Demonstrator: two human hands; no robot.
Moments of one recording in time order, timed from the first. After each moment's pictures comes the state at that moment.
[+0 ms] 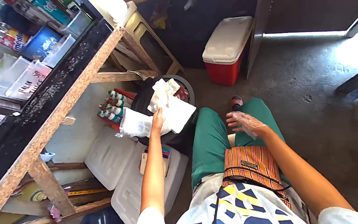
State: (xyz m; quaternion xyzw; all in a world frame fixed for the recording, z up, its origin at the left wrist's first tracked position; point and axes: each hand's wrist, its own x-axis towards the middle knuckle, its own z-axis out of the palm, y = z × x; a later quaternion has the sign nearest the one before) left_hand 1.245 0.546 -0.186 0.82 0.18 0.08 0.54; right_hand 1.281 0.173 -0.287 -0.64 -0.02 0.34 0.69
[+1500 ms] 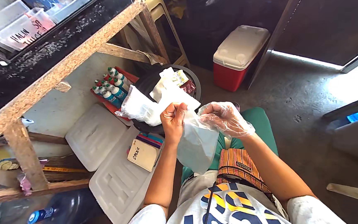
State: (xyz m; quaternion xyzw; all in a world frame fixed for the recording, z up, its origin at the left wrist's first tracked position) left_hand 1.169 0.443 -0.125 0.72 -0.04 0.34 0.60; right_hand 1.233 0.267 -0.127 -0.61 -0.42 0.06 0.67
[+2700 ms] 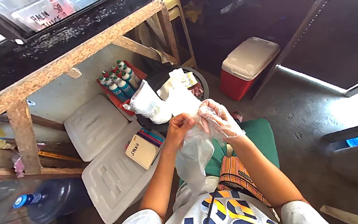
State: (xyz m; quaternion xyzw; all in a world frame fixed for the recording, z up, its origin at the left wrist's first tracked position) left_hand 1.146 0.468 -0.144 0.63 -0.06 0.19 0.75; right_hand 1.225 0.313 -0.114 -0.49 -0.38 0.21 0.75
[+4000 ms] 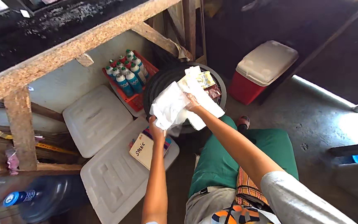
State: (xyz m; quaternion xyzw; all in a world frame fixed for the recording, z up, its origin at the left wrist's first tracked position) left_hand 1.144 0.621 -0.251 0.82 0.34 0.28 0.38; right_hand 1.327 0.525 -0.211 -0.81 -0.38 0.18 0.41
